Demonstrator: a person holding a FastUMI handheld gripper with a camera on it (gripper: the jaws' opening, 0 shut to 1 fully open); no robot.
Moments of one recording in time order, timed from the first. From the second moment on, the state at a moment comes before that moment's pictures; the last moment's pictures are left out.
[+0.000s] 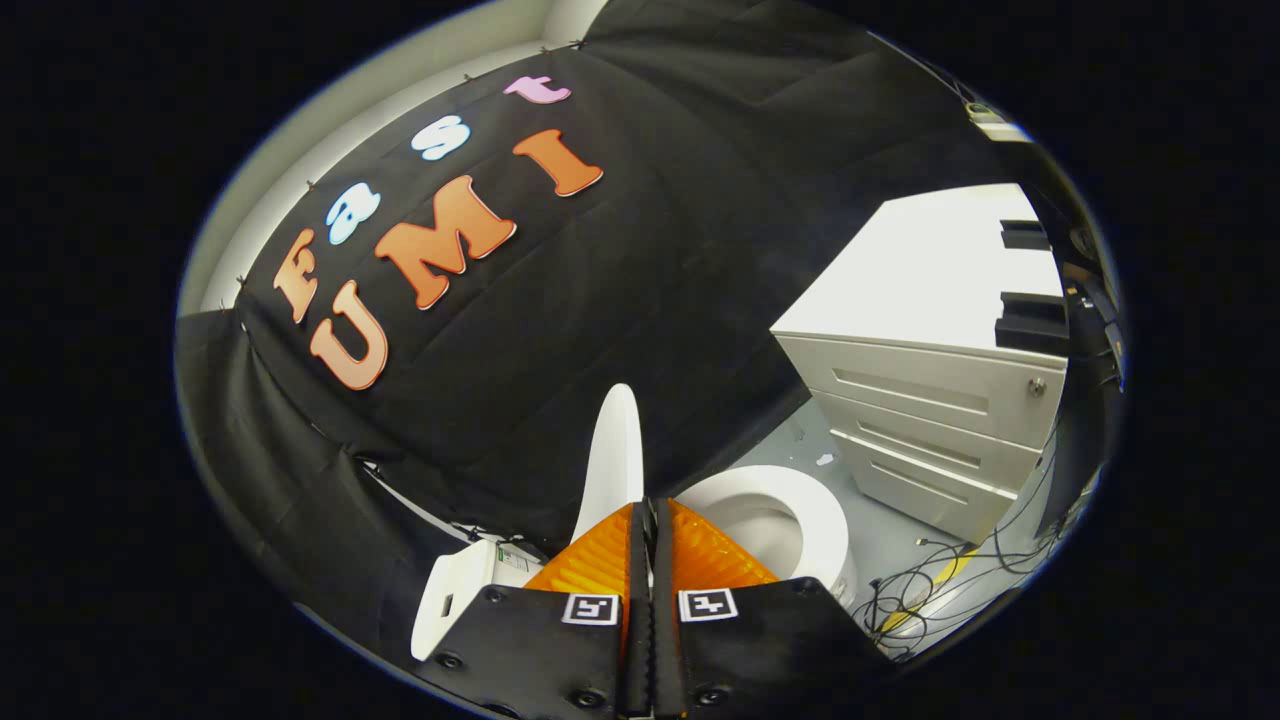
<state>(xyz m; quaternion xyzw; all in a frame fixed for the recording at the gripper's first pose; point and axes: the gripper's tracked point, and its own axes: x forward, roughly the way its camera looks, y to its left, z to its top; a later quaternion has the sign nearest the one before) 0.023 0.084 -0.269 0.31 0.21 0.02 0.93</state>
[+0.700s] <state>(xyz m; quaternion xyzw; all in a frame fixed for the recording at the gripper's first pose) 0.017 0.141 -0.218 0.26 0.20 0.07 0.94</state>
